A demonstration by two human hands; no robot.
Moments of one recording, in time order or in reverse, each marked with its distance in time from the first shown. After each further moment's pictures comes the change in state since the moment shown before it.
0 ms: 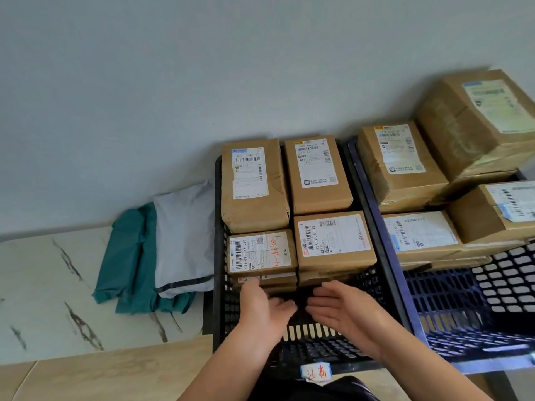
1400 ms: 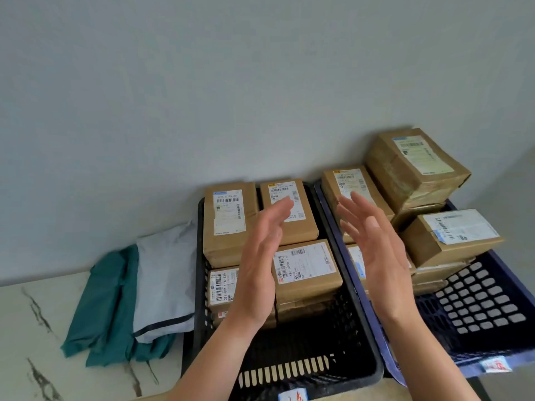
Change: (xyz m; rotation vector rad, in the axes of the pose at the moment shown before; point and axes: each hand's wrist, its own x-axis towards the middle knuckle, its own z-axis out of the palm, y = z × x) left_hand -0.101 0.035 0.065 0.646 -0.691 1.217; right_hand -0.094 -0.094 -0.010 -0.155 0.169 -1.222
